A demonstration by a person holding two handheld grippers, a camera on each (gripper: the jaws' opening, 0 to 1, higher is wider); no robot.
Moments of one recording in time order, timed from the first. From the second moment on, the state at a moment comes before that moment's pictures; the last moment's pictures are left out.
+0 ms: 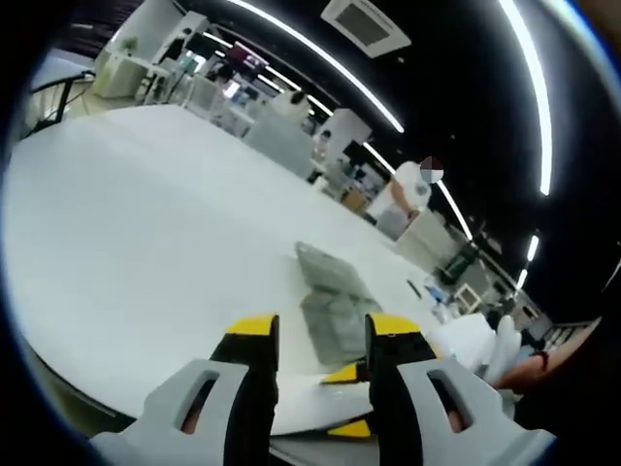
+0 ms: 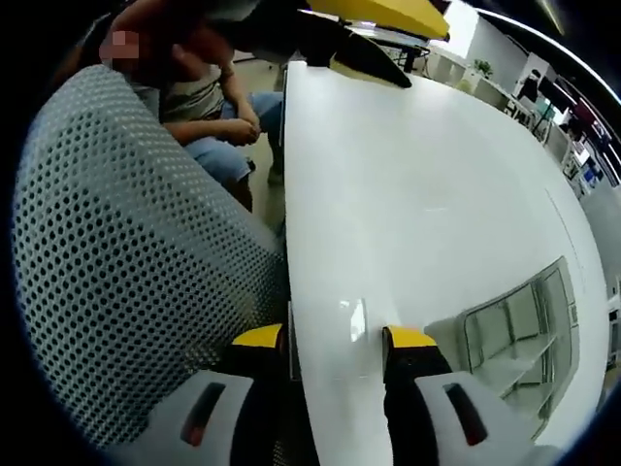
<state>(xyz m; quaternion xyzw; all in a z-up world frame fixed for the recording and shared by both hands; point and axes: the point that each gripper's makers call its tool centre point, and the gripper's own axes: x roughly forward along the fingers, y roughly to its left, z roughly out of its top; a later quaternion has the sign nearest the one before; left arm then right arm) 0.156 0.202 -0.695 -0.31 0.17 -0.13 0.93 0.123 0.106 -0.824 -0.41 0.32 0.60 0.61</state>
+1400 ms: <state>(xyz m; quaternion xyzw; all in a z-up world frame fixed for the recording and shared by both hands) 0.153 0.185 -0.707 -0.30 0.20 -0.15 0.92 0.134 0.105 -0.804 -0.38 0.29 0.59 0.65</state>
